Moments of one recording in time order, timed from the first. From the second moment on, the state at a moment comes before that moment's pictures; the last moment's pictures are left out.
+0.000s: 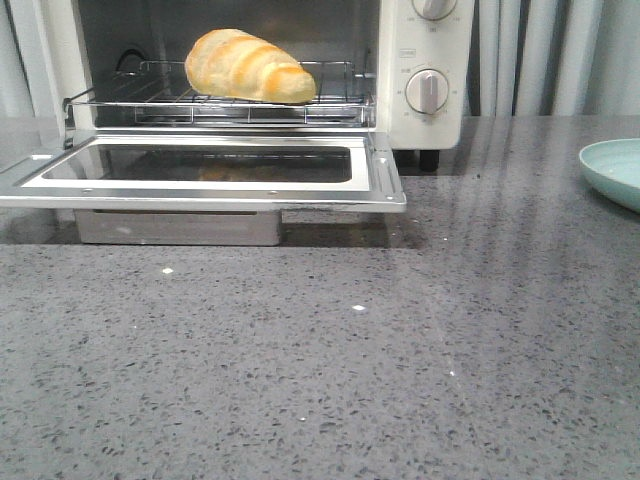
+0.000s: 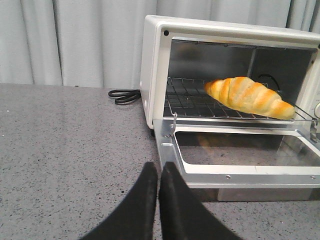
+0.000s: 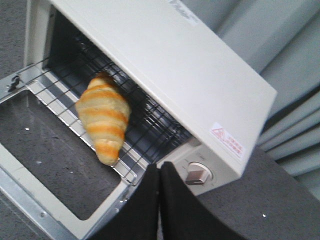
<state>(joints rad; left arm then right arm) -0.11 0.00 -0.27 -0.18 0.41 0.05 1.00 1.51 -1.95 -0.69 1.27 0.14</state>
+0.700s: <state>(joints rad) -0.11 0.00 -0.27 -0.18 0.41 0.05 0.83 1.34 -1.64 -0.71 1.27 0.19</state>
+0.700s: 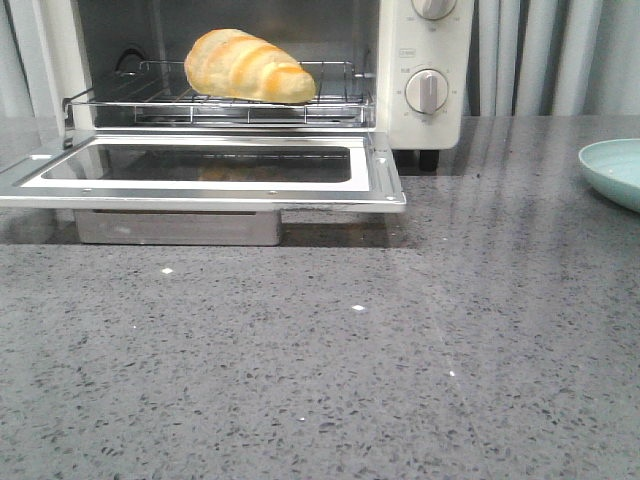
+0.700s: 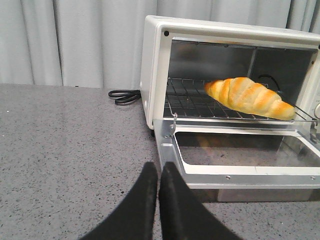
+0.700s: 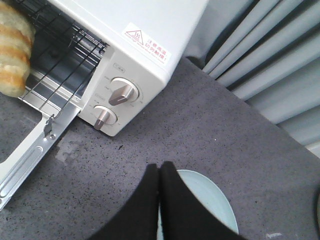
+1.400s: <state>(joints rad) -0.11 0.00 -0.27 -0.18 0.41 0.05 0.83 1.34 -1.64 -0.70 1.27 0.19</state>
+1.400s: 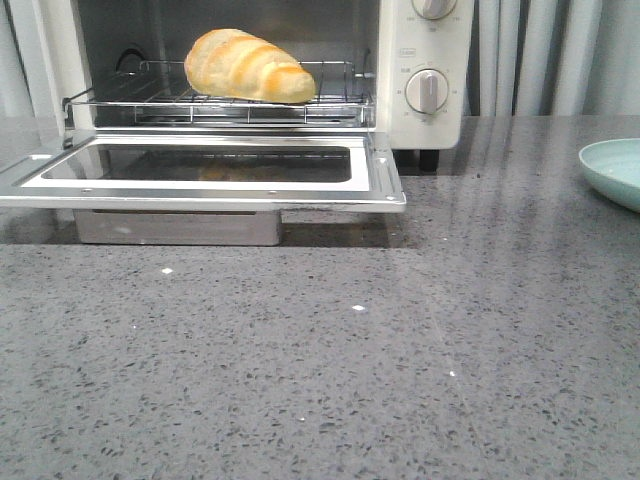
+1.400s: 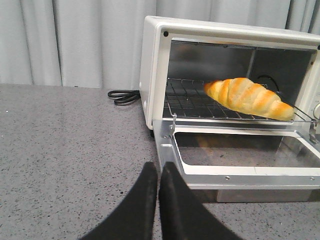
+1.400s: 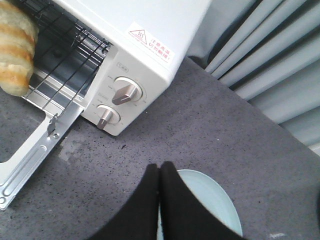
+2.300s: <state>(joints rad) -0.11 0.00 -0.27 -0.18 0.41 0.05 0.31 0.98 -1.22 -0.20 0.83 -0.04</state>
